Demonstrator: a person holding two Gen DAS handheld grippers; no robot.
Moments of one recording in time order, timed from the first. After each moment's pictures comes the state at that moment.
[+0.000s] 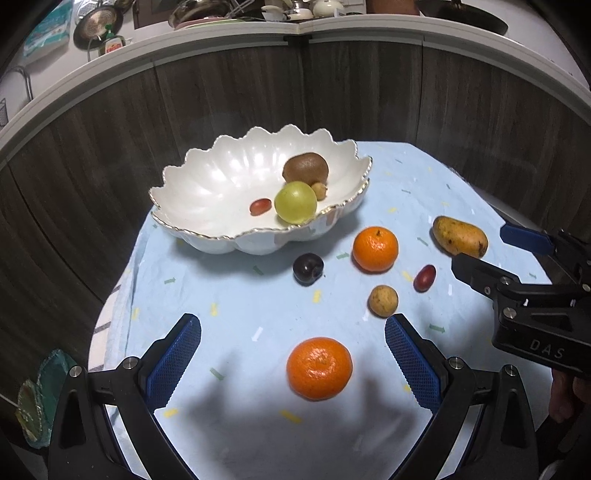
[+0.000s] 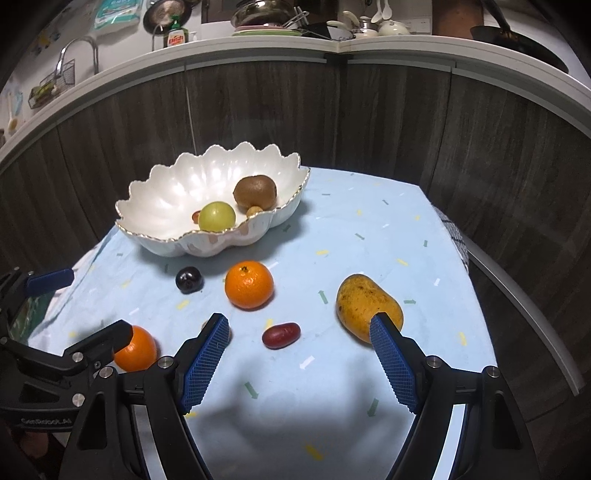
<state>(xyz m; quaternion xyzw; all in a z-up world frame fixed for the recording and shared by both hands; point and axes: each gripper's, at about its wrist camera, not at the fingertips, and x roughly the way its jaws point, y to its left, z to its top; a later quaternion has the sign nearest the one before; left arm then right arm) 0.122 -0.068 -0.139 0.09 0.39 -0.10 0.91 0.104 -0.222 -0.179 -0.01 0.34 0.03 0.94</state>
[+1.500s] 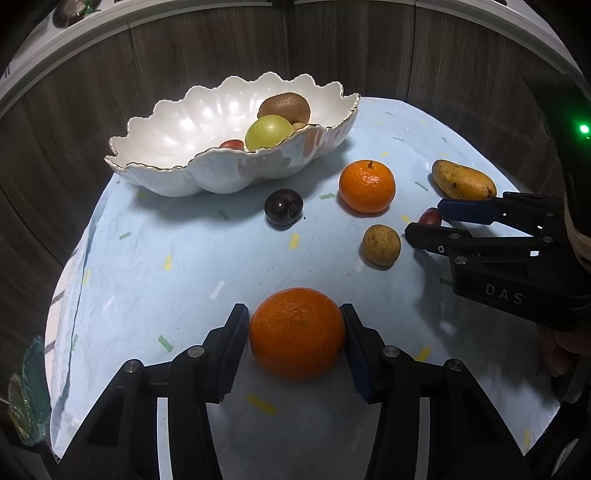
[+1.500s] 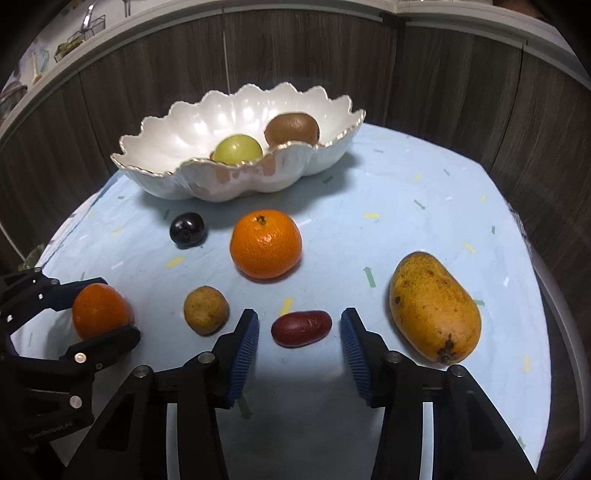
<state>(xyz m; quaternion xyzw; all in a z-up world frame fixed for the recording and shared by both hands) 0.128 -0.076 -0.190 0.09 0.44 -0.13 0.88 0.150 -0.213 -0.235 -0.05 0.41 0.10 0.91</state>
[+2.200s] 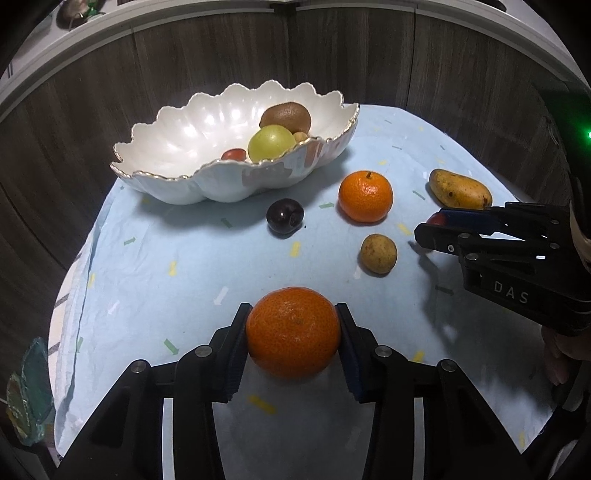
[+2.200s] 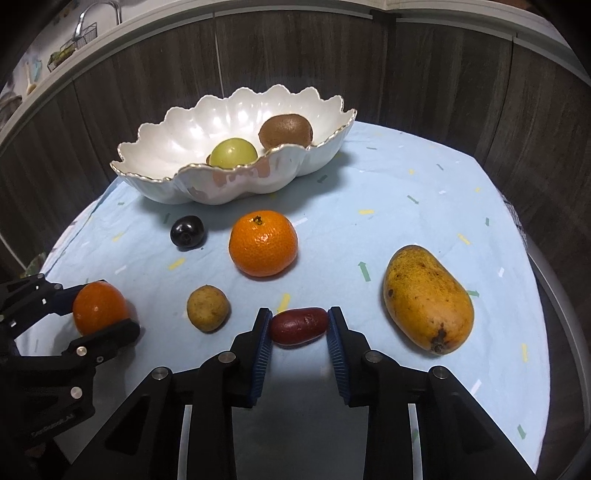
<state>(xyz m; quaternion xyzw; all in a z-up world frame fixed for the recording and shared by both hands) 0.126 -0.074 -0.179 0.09 0.43 -0.12 0.89 0.142 -0.216 -0.225 -0.03 0.40 0.10 0.91</state>
